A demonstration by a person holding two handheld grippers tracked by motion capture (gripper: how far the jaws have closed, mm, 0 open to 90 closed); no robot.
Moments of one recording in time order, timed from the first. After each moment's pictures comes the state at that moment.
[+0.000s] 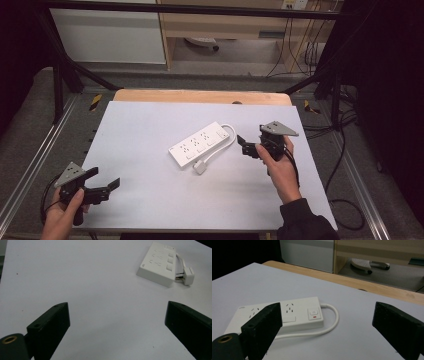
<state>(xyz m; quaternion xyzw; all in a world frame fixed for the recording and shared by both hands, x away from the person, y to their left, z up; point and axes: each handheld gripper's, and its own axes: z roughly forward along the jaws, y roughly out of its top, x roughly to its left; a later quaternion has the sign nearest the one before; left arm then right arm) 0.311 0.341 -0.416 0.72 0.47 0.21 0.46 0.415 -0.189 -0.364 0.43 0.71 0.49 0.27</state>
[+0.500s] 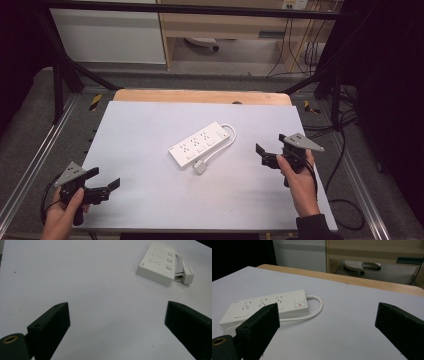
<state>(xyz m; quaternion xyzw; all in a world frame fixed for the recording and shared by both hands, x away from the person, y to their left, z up) 0.312 0.341 -0.417 0.72 0.47 0.21 0.46 0.385 -0.240 -0.377 0.45 0.68 0.50 0.28</state>
